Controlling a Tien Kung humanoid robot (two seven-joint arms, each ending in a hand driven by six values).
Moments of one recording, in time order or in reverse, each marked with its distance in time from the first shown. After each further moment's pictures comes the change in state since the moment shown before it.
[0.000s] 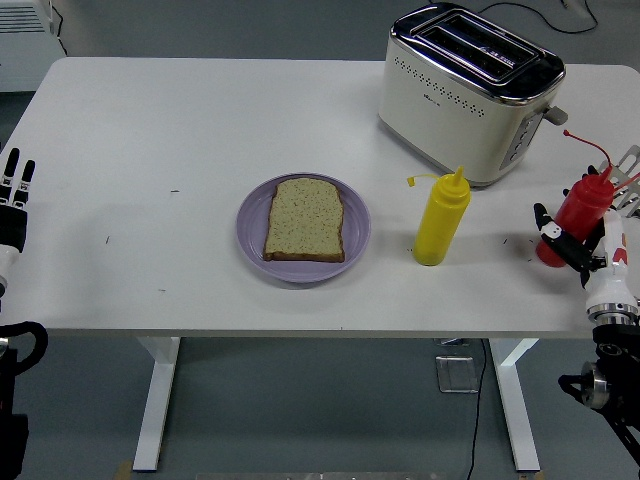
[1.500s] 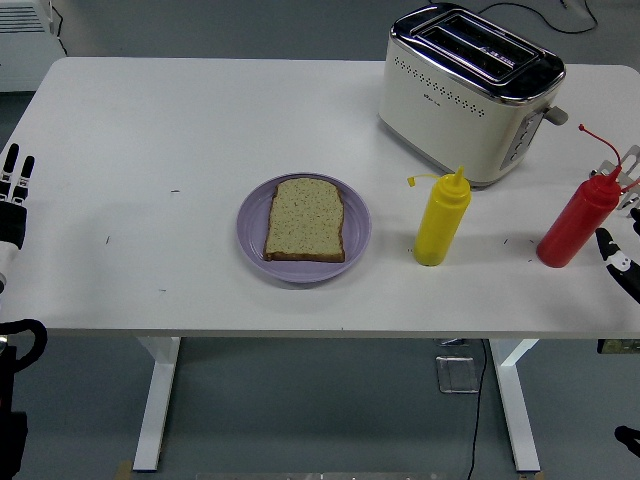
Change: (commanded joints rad) left arm -0.007 0.006 0.005 -0.001 0.001 0.000 -0.002; right arm -0.384 -0.045 0.332 0.370 -0.070 0.087 -0.053
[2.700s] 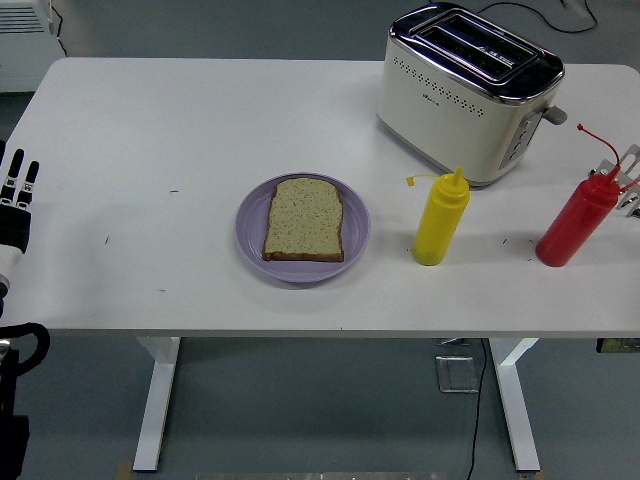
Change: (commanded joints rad) left arm 0.008 0.000 0.010 0.001 0.000 0.000 0.000; right arm 0.109 0.073 0.432 0.099 0.858 0.316 -0.111
